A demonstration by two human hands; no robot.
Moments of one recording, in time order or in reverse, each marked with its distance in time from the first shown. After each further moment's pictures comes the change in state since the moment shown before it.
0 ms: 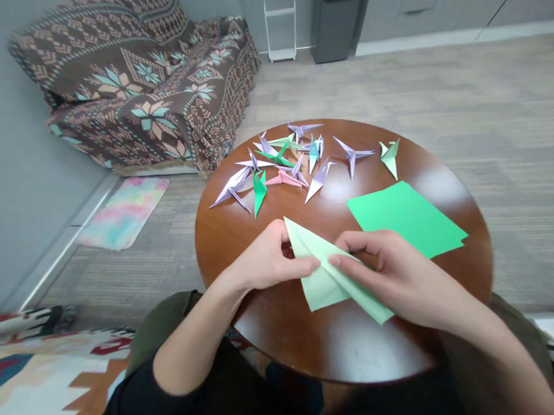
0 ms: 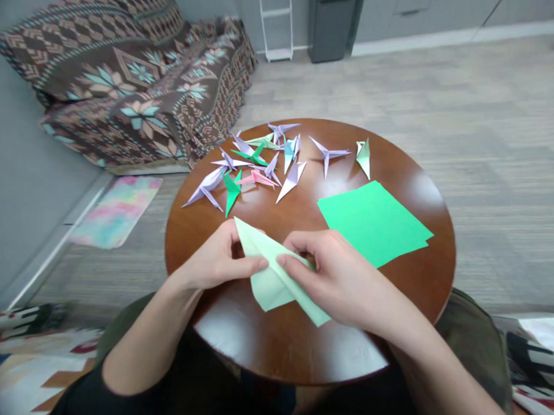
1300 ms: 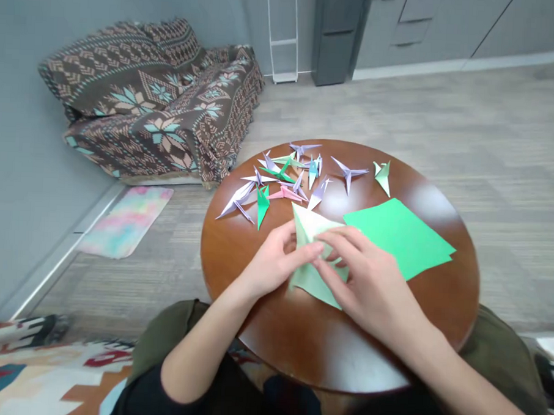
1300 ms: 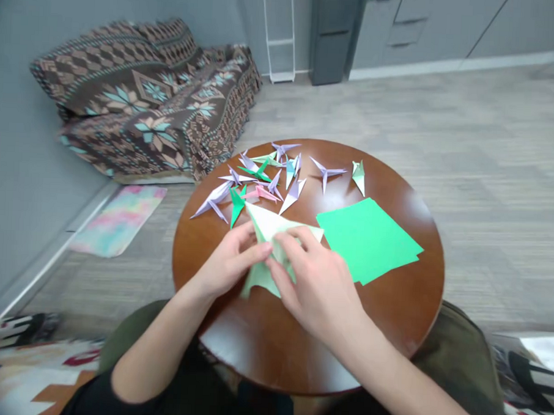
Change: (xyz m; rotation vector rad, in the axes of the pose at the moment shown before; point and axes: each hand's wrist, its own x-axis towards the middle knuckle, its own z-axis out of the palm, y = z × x) left_hand 0.007 -0.013 0.010 -0.220 0.153 0.137; right_hand 0.006 0.004 0.034 -0.474 0.489 -0.251
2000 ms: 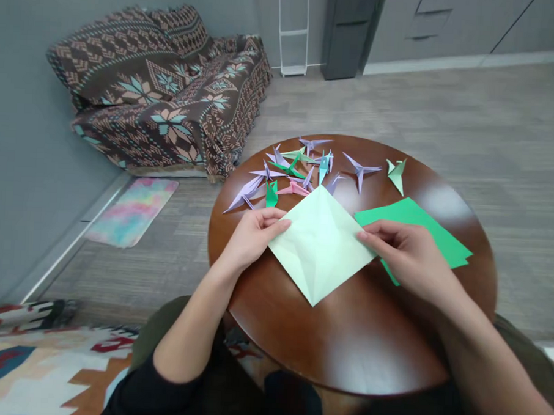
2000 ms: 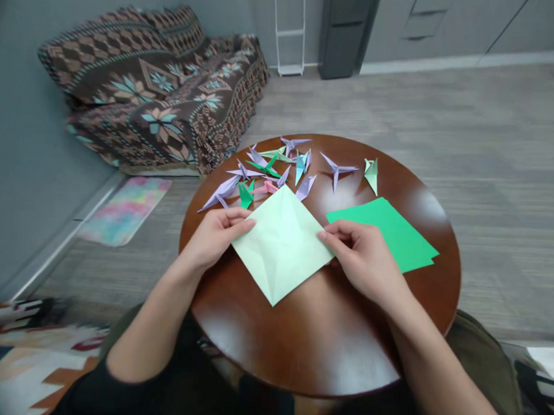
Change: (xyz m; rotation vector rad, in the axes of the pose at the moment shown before) left_hand 0.004 -0.005 -0.069 0.154 0.246 -0.109; right_hand 0.015 0.057 -0.014 0.535 -0.098 0.471
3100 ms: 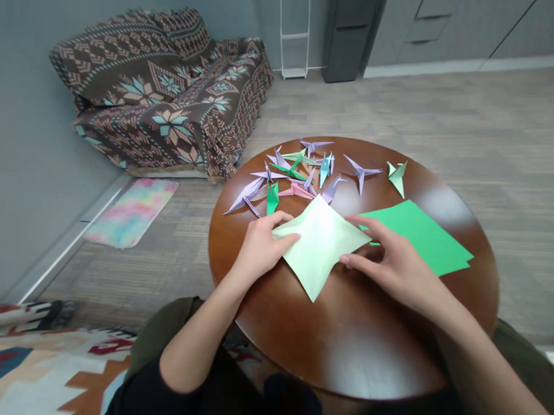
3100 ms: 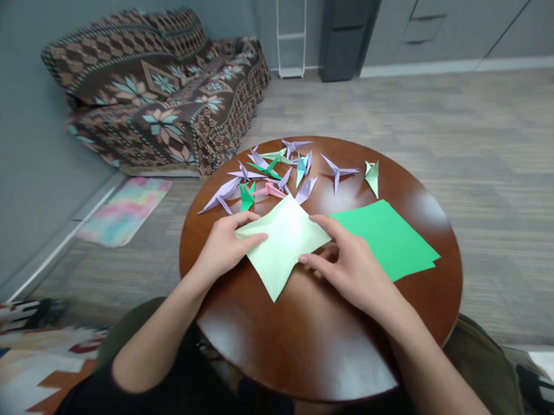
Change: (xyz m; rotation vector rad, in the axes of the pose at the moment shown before) left_hand -0.002 -0.005 0.016 0.627 0.213 0.241; right_hand -0.002 0.011 0.011 -0.096 -0.120 -0.108
